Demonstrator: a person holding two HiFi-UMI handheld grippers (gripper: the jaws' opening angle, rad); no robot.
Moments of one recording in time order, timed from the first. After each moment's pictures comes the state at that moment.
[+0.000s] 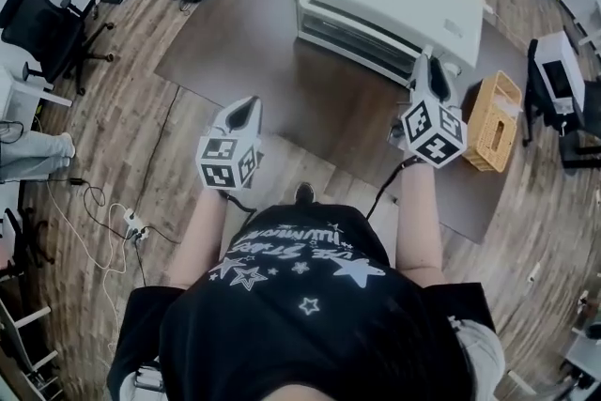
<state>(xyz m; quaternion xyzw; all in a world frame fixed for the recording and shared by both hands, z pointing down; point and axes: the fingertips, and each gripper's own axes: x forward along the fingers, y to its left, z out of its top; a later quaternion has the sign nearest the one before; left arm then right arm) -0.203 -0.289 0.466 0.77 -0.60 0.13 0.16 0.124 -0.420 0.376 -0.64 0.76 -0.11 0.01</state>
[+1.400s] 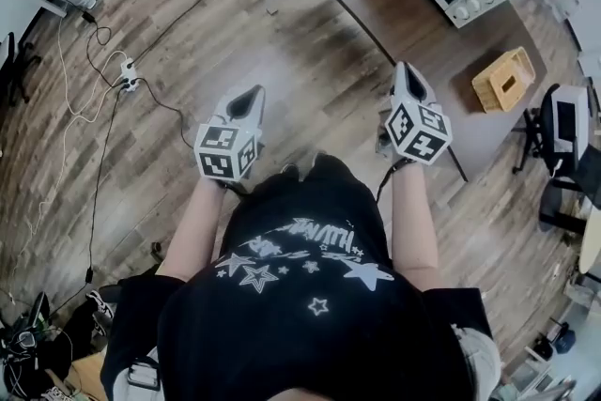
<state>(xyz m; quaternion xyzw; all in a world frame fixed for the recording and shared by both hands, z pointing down) -0.106 0.143 0.483 0.65 -0.72 0.07 0.22 0.099 -0.066 0.435 -0.40 0.90 -0.13 -0.14</state>
